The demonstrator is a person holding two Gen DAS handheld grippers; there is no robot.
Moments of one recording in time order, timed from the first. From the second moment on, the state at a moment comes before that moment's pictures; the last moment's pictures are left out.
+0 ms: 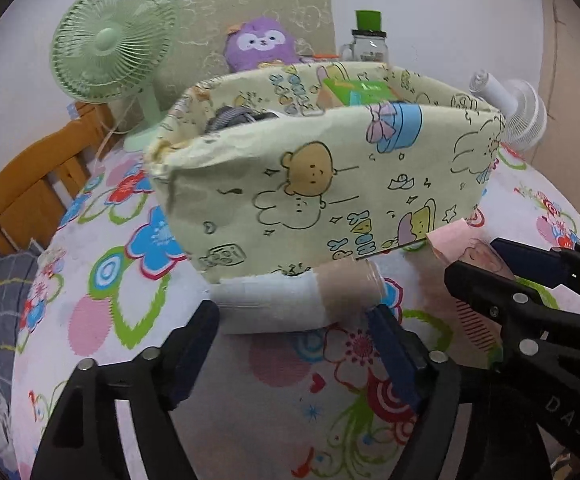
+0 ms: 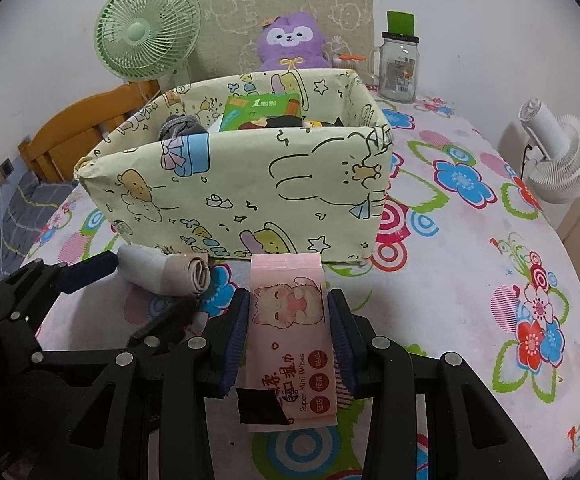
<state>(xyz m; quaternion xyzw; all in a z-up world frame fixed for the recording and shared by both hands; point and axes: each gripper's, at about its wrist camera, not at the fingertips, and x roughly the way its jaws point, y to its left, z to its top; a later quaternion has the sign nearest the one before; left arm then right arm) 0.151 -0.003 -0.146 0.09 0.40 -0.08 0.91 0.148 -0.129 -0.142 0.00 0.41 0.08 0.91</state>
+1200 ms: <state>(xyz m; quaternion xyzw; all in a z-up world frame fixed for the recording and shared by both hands) 0.112 -0.020 -0.118 0.06 0.38 -0.11 0.92 0.113 -0.134 -0.109 -0.01 0.37 0.09 0.92</state>
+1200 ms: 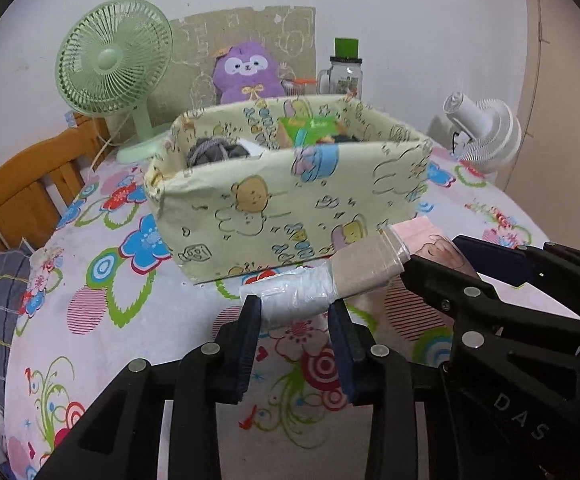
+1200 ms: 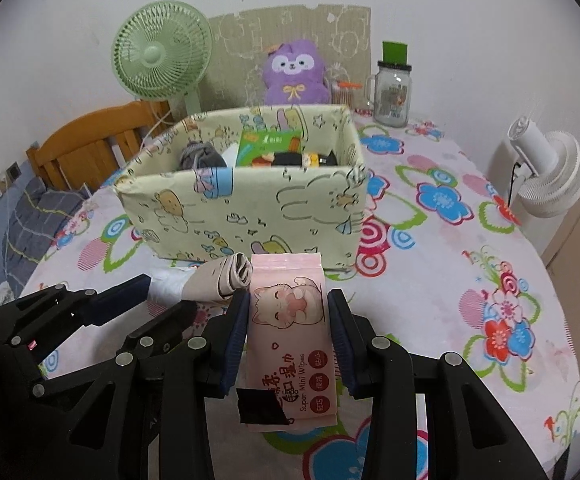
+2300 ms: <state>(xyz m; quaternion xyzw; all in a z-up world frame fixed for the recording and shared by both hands) 0.082 -0.040 -0.038 0.04 0.30 -0.08 0.95 0.086 -0.150 -0.026 -0.03 0.28 0.10 0.95</state>
